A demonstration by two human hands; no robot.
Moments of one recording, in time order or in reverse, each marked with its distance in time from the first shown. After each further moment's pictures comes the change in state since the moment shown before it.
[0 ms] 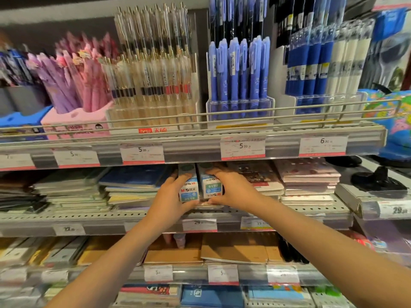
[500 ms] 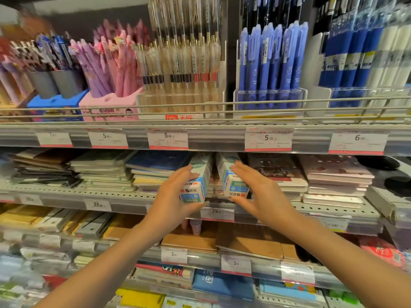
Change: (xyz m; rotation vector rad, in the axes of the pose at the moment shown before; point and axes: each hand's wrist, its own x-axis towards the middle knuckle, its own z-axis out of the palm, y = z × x) left_hand -0.050 -0.004 -0.031 -0.227 0.070 -0.007; right_hand -0.057 -0.019 -0.006 0.143 0.162 -0.128
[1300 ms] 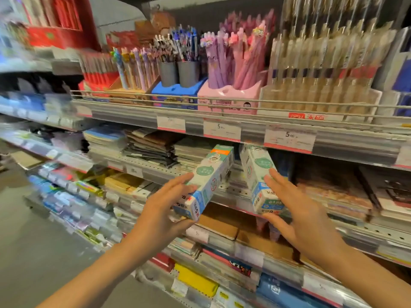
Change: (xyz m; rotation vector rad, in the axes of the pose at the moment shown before) left_hand -0.112 -0.095 -0.166 0.088 0.152 0.020; right_hand 0.033 -0.114 0.094 0.029 0.184 -0.415
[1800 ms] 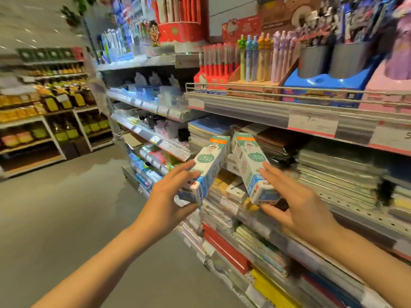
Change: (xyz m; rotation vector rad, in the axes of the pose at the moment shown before) left_hand -0.066 -0.124 -0.176 0.325 0.217 -0.155; right_hand 0.132 -0.127 0.181 0.264 -0.057 -0.314
